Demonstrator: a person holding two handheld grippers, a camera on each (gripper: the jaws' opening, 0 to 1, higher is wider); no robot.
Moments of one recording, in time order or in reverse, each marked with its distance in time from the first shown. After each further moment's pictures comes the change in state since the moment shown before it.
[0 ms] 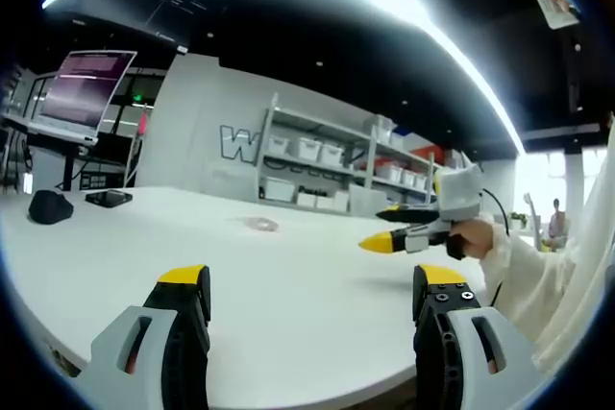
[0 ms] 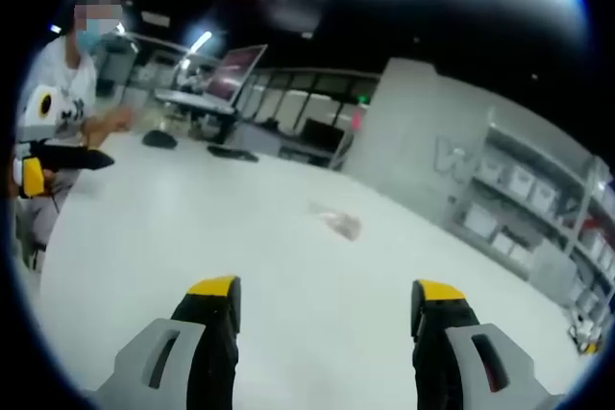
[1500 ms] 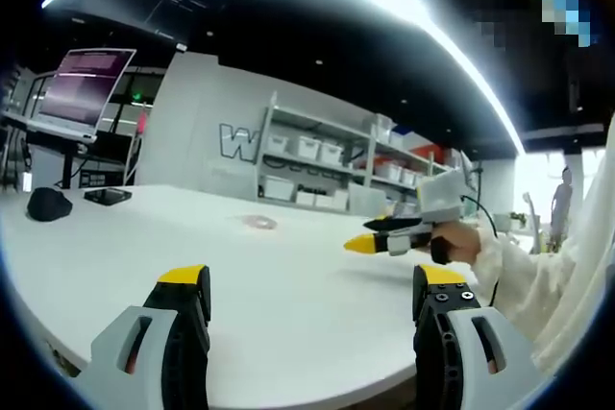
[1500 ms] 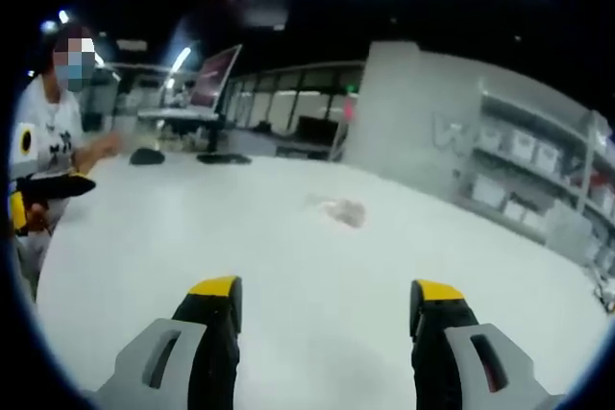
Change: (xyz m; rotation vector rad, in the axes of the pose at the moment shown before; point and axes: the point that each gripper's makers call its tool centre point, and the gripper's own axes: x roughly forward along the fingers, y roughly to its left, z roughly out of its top) left arm 0.002 0.001 -0.005 -0.006 0.012 0.001; right arm 0.027 -0.005 -0.019 0.153 0.028 0.021
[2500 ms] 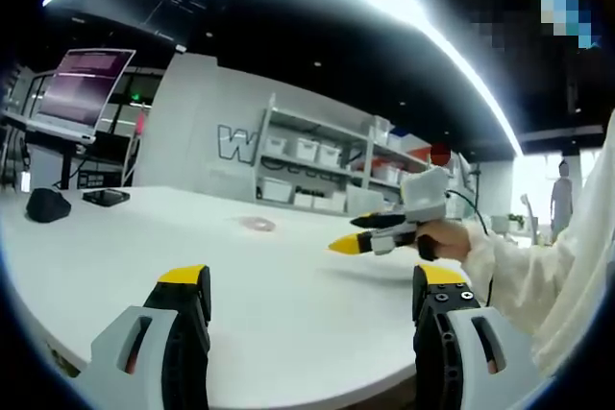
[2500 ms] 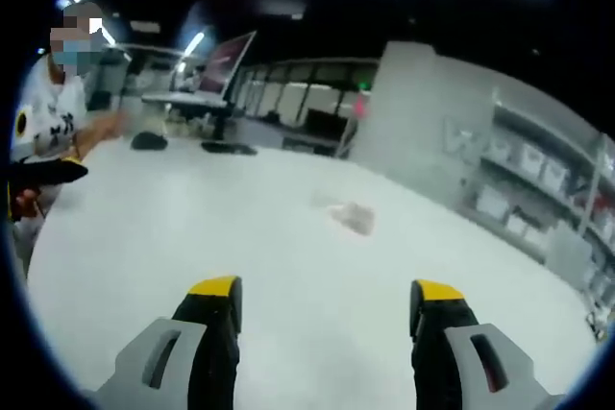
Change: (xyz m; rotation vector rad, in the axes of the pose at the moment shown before) left arm -0.008 -0.003 0.002 -0.002 -0.006 -0.010; right arm 0.023 0.008 0.011 -0.096 0.030 0.019
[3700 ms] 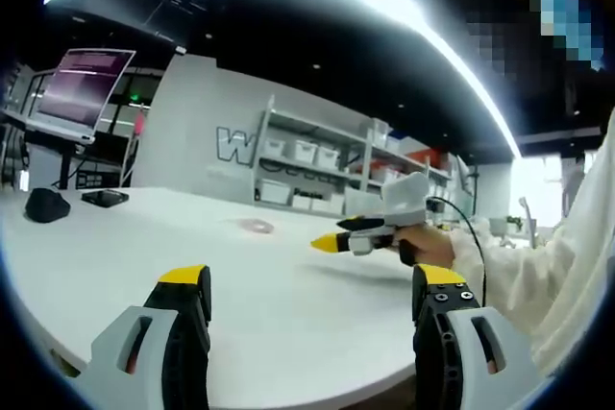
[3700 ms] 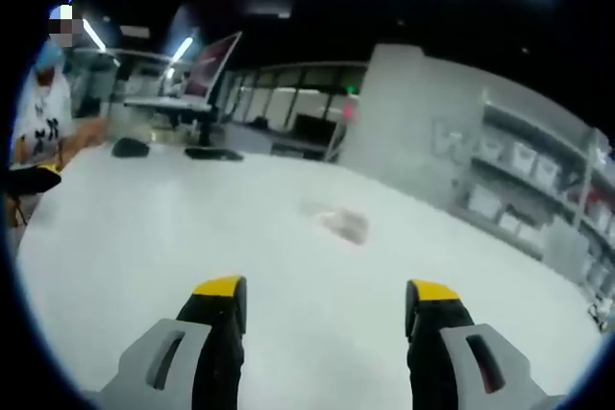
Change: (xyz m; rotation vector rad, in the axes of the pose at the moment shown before) left arm -0.004 0.001 -0.001 -0.009 0.002 -0.004; right arm 0.029 -0.008 0.003 0.034 -0.027 -0.056
